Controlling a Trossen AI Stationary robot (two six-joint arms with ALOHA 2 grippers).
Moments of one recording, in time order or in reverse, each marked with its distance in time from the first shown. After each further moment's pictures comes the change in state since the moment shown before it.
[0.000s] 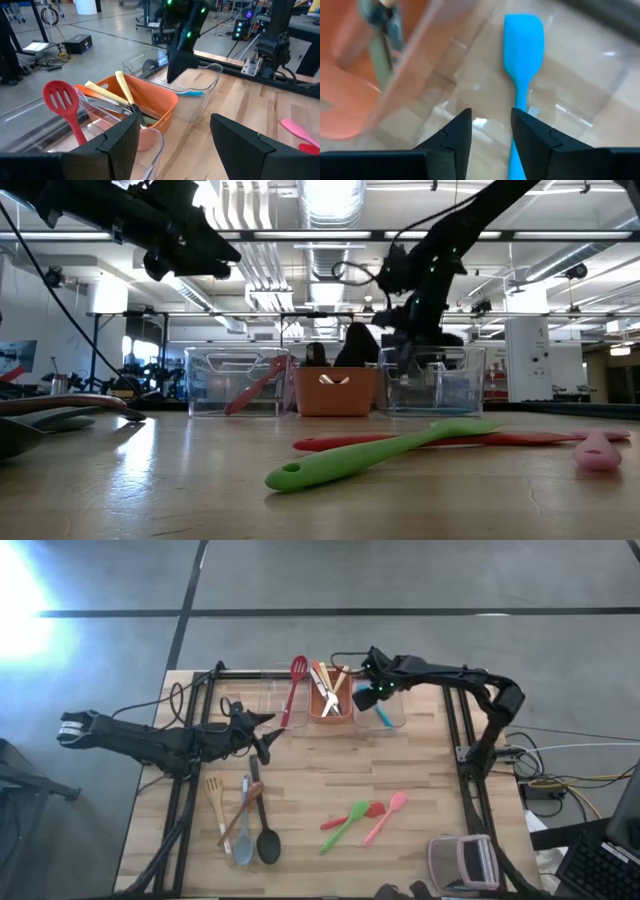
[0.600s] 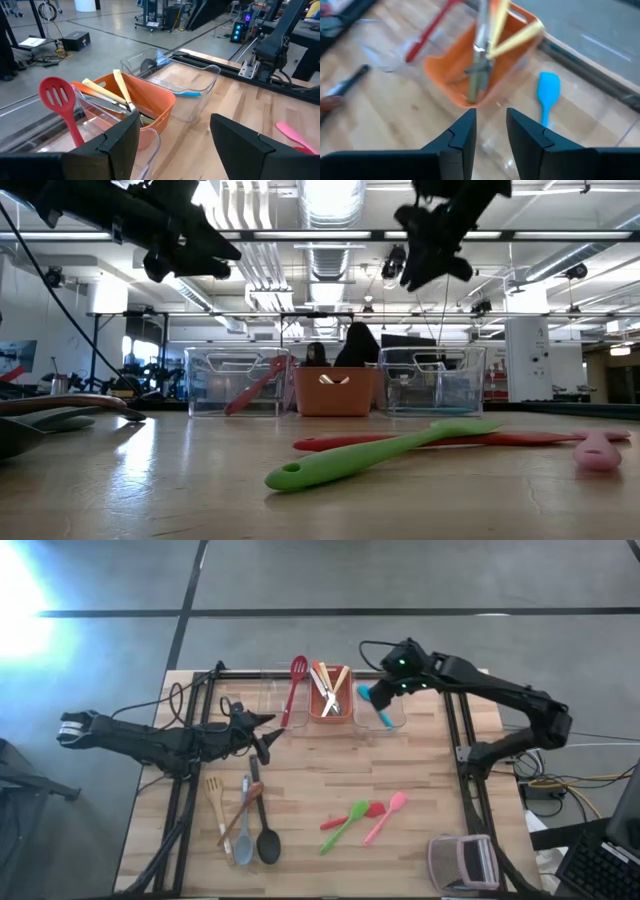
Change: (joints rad) left arm 0.000 -0.002 0.000 0.000 0.010 -0.033; right arm 0.127 -0.411 0.003 -0.053 0.006 -0.026
